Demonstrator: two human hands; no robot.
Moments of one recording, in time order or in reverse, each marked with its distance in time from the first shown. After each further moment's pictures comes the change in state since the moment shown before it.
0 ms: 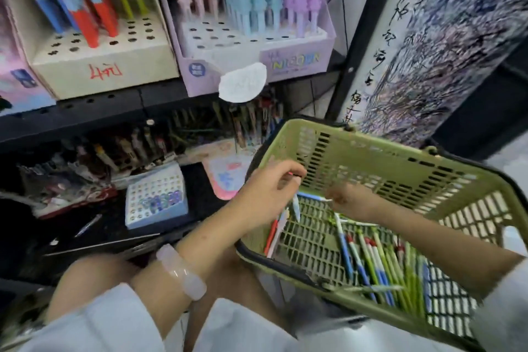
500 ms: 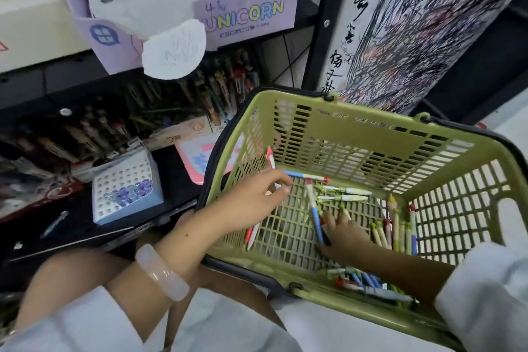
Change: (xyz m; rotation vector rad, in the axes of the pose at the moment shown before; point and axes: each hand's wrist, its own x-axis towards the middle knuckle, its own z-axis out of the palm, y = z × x) left_hand 0.026 -0.027 0.037 0.133 -0.295 -0.171; right_hand -0.009 0.047 0.127 -0.187 -0.129 0.240
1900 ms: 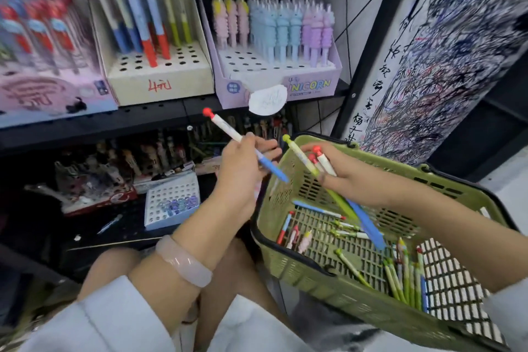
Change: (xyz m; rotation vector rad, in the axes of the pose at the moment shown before) left_hand -0.089 0.047 -0.067 -1.210 0.776 -0.007; right_hand -0.137 -0.081 -0.211 0.462 0.319 -0.719
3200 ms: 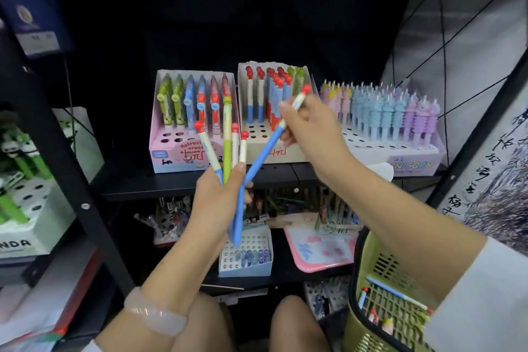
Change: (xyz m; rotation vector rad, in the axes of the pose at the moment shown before) left_hand -0.002 0.104 -0.160 0.318 0.266 0.410; right_hand 0.167 -0.207 0.028 0.619 0.552 -0.323
